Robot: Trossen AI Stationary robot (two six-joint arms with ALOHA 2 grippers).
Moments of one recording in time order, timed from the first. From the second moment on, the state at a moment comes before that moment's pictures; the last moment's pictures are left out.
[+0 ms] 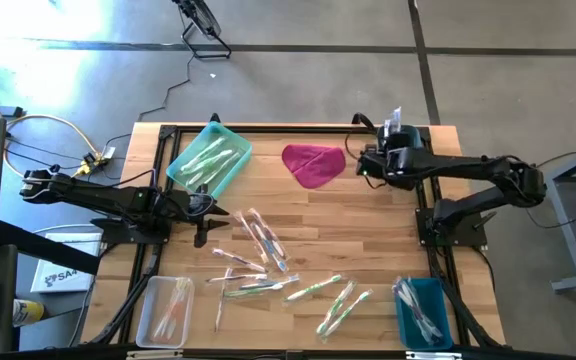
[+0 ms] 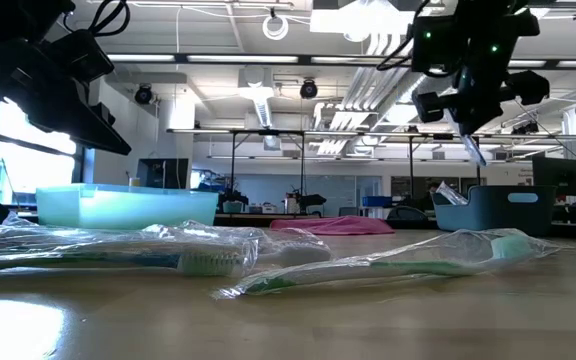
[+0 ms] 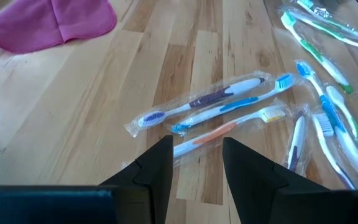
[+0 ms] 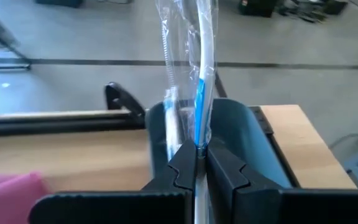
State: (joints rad) left arm -0.11 0.56 0.25 -0.18 -0.15 -0.18; right arm -0.33 1.28 0.88 -1.03 1.06 1.28
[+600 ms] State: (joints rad) left arm -0.11 0.56 0.25 -0.18 -0.15 -0.17; right arm -0.51 1.28 0.68 -0.67 1.05 1.26
